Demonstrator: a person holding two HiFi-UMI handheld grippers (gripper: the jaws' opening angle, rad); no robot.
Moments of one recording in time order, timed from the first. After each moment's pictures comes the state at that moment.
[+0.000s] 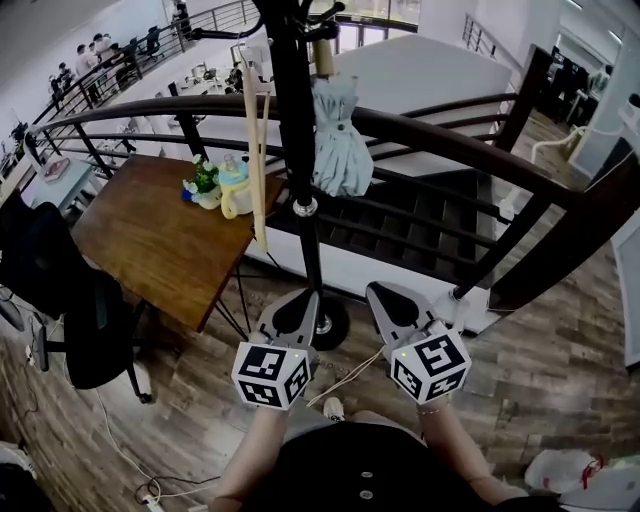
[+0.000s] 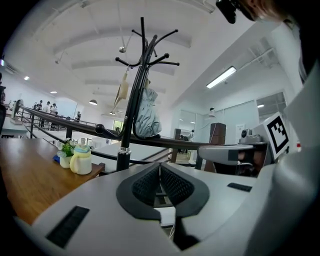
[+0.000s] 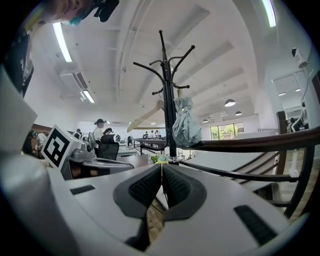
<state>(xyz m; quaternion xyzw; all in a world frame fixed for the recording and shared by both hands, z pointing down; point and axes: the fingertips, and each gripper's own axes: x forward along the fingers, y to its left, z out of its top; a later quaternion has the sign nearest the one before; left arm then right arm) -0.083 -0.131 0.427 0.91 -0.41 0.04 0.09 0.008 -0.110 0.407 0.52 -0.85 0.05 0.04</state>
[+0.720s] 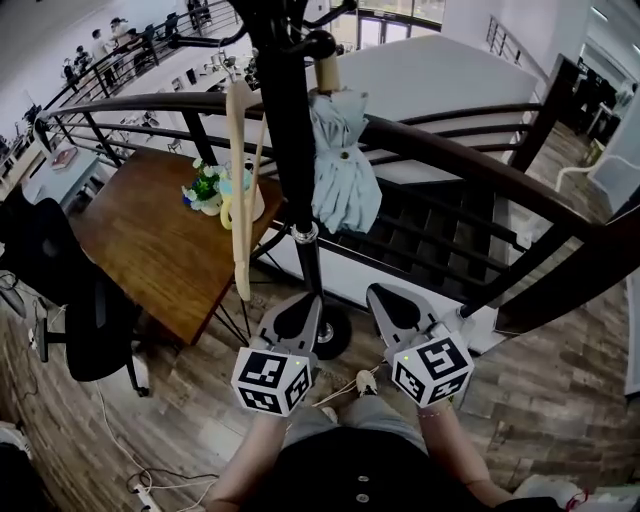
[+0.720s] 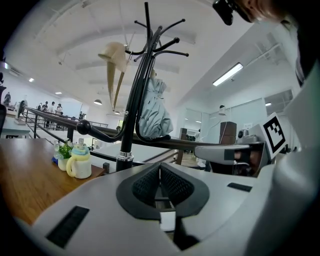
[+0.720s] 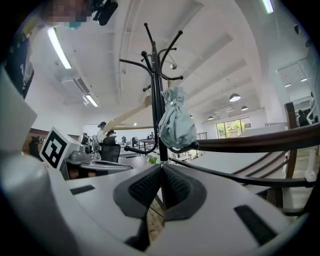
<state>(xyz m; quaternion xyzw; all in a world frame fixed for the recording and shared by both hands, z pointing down) -0.057 -0.196 0.425 0.89 -0.43 0.04 0.10 0.032 -0.188 0.407 0.48 -0.87 0.07 0.03</state>
